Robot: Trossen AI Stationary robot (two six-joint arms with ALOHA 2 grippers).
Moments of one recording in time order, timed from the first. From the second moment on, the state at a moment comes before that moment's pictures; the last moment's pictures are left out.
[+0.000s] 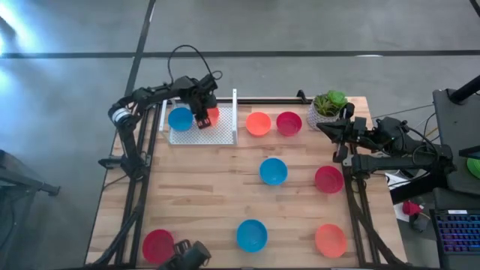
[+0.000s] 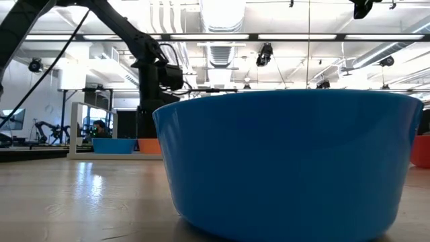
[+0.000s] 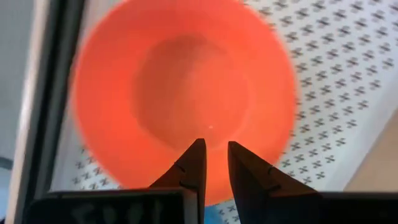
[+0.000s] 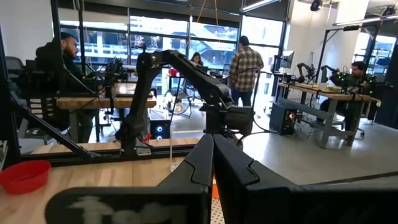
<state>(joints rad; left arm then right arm) 0.76 1.83 1.37 -0.94 -0.01 0.42 -0.08 0.39 0.60 -0.11 0.19 -0.05</state>
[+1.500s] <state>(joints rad) 0.74 1.83 1.31 -0.92 -0.25 0.41 -0.08 0.39 0.60 -0.06 0.19 -0.05</state>
